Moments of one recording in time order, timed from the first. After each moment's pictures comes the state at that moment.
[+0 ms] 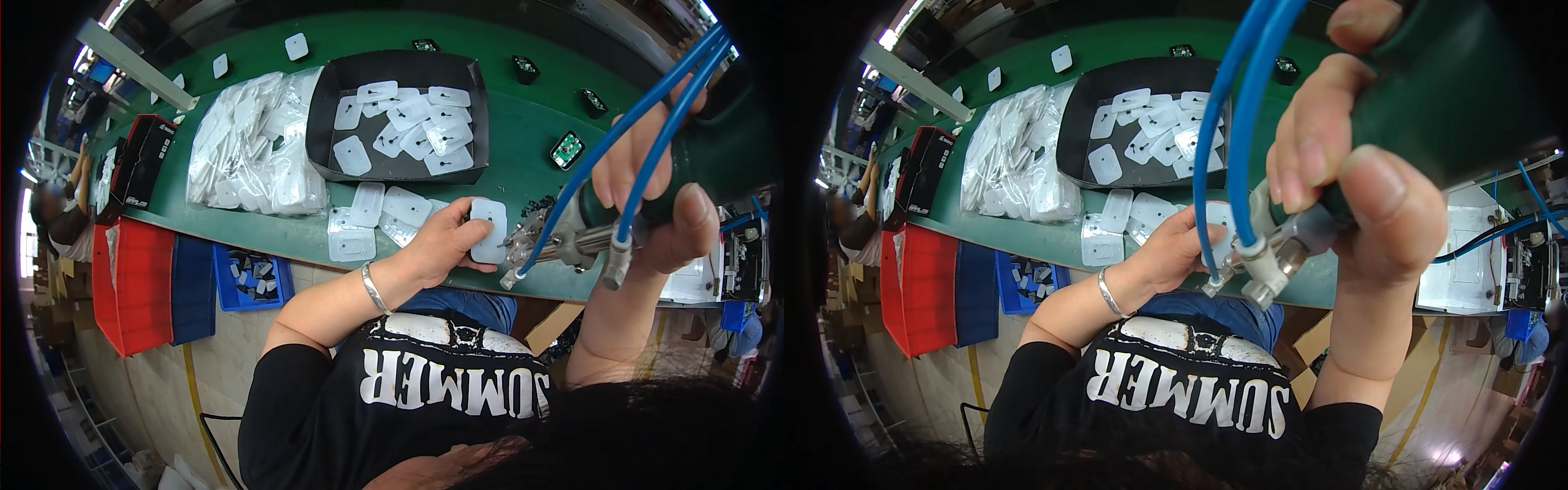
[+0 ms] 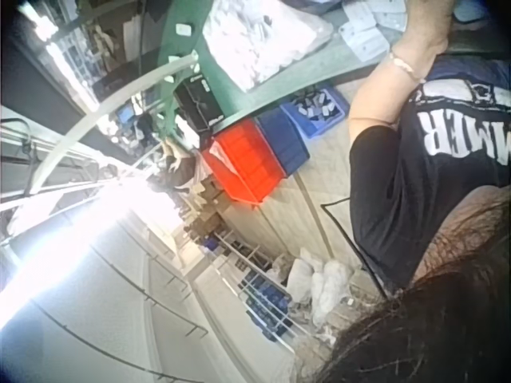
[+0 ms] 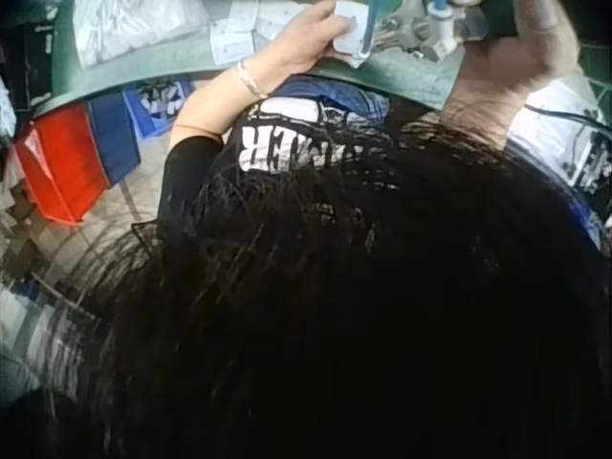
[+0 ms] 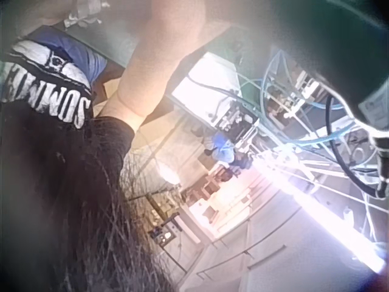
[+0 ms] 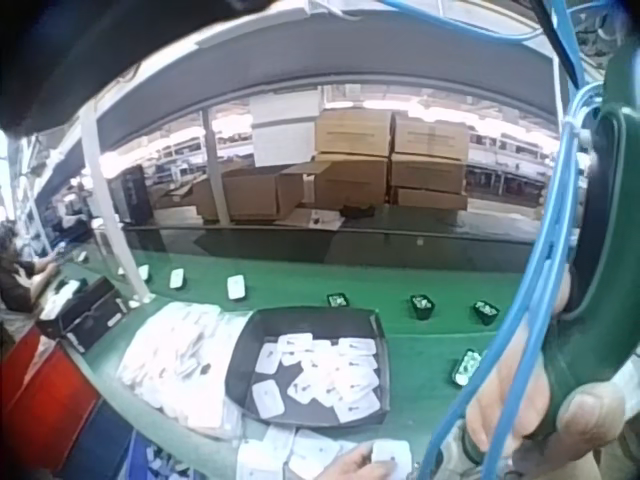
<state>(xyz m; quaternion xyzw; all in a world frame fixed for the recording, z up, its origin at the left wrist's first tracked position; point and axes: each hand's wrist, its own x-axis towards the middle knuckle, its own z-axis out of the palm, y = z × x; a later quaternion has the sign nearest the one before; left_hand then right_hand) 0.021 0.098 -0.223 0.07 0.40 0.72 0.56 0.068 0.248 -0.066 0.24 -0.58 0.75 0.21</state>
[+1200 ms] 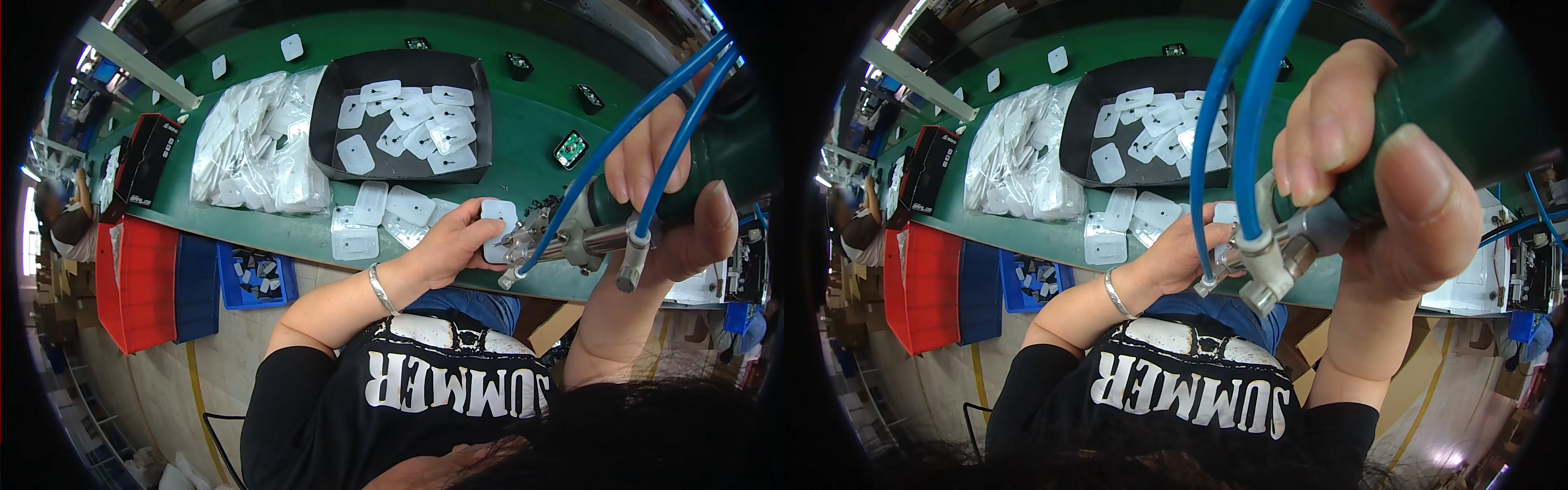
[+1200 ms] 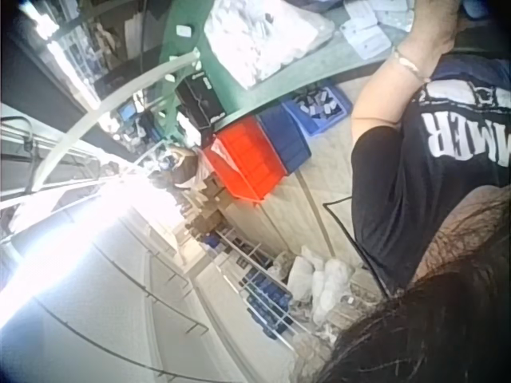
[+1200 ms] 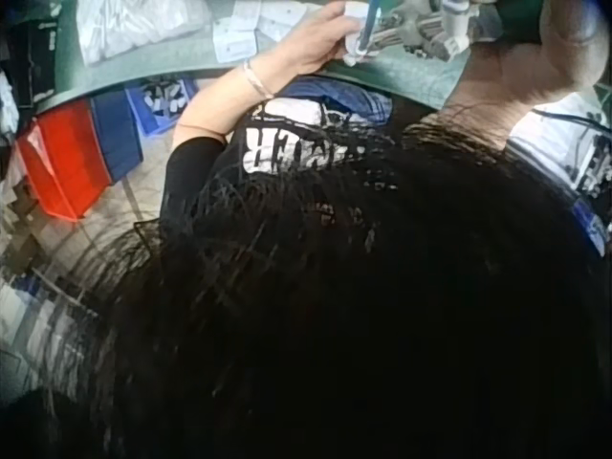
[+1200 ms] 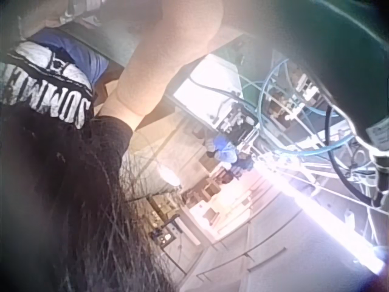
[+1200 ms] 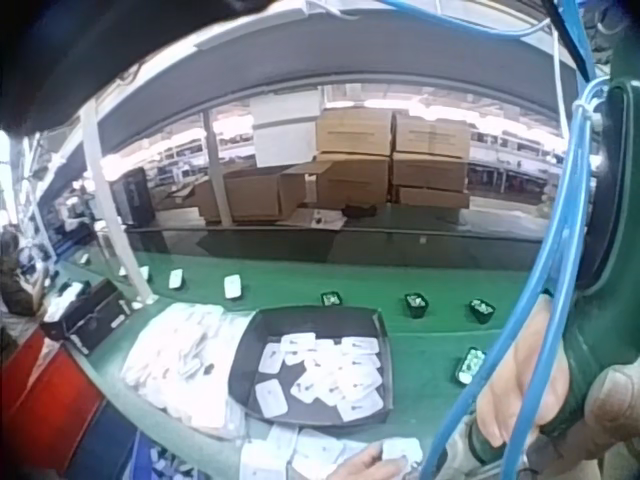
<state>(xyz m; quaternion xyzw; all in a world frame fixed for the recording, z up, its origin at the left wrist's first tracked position) 0.025 0.105 -0.222 0.08 0.36 0.73 0.57 0.075 0.244 -0.060 0.20 -0.56 0.77 0.23</state>
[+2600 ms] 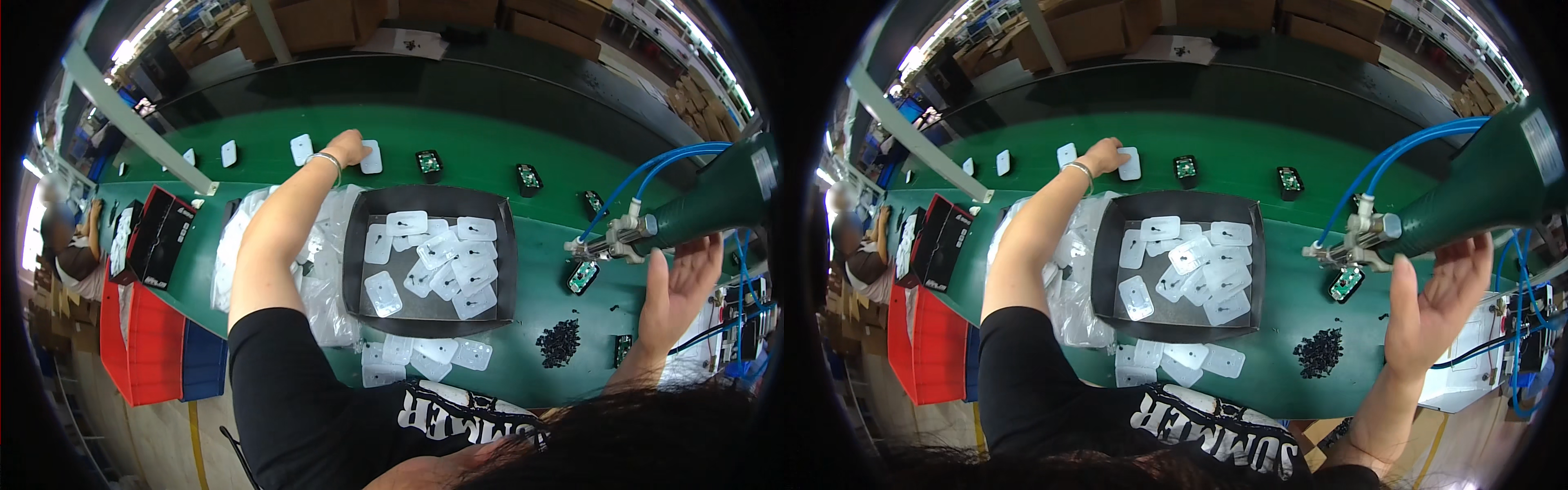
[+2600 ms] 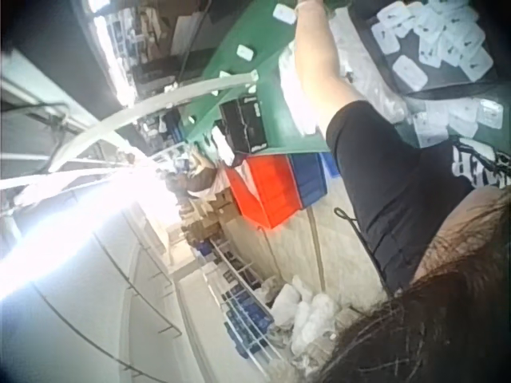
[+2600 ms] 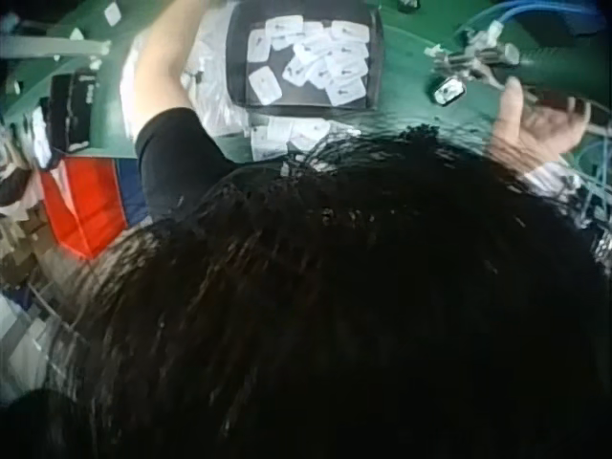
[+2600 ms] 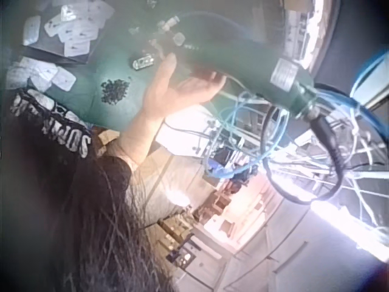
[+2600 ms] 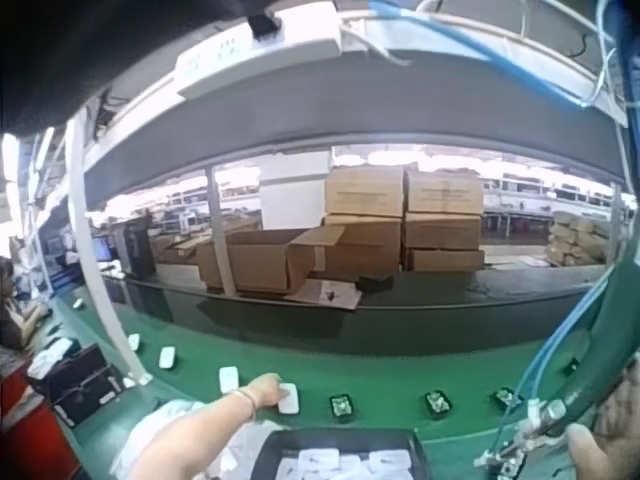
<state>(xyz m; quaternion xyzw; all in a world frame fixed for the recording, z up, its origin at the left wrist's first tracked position) -0.398 0.101 -0.237 0.18 0.95 0.21 0.16 0.016 0.307 -0.078 -0.07 -0.77 0.31 0.55</state>
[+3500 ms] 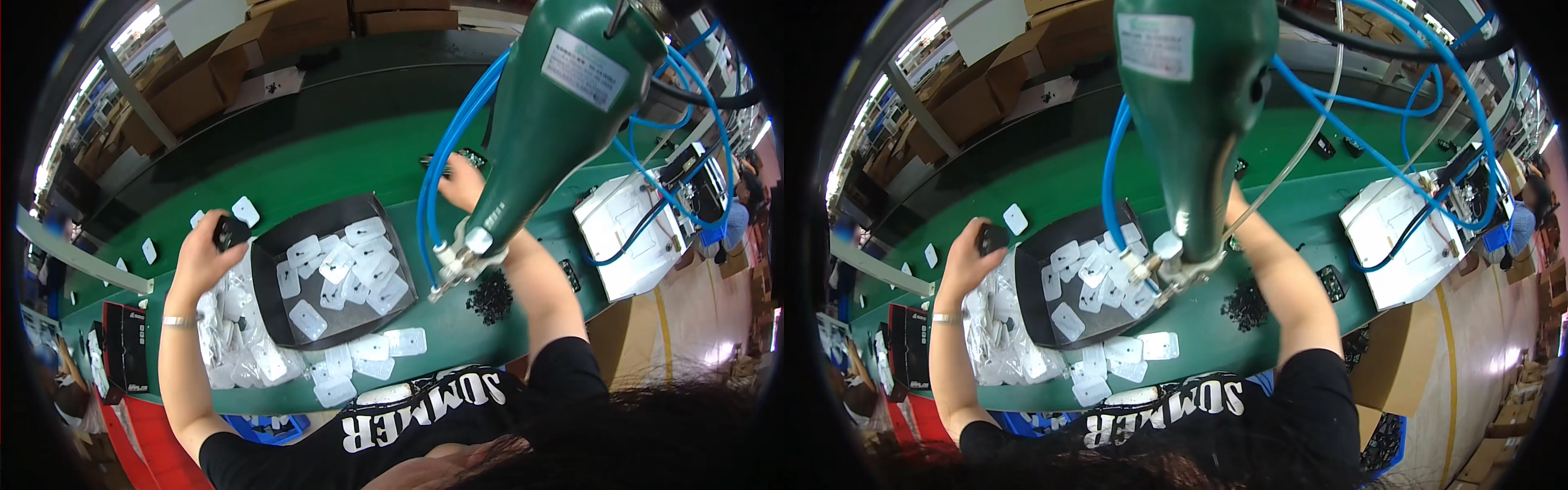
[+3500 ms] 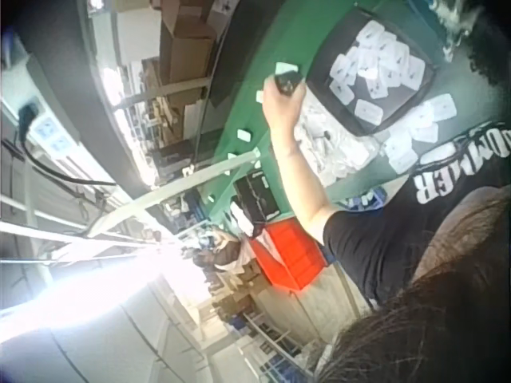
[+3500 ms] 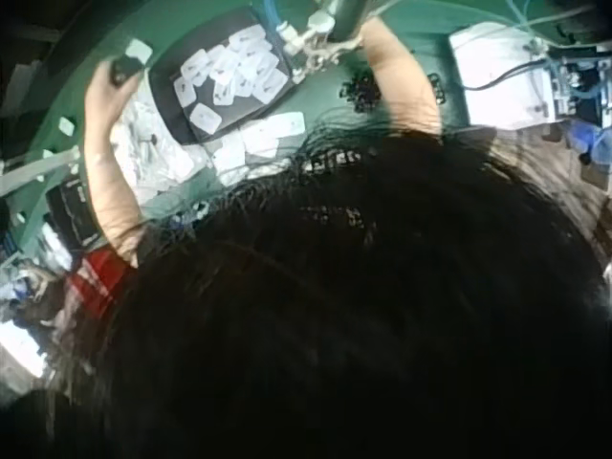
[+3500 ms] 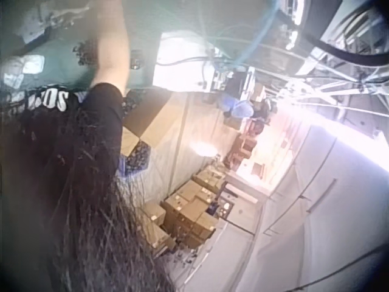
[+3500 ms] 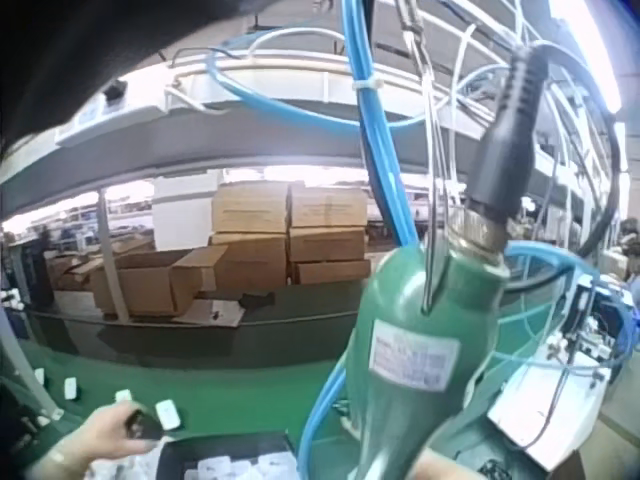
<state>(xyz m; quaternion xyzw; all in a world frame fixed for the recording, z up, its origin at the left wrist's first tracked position) -0.246 0.030 -0.111 0.42 0.87 0.26 0.00 -0.066 0.401 -0.215 -0.11 -0.73 0.62 0.27</state>
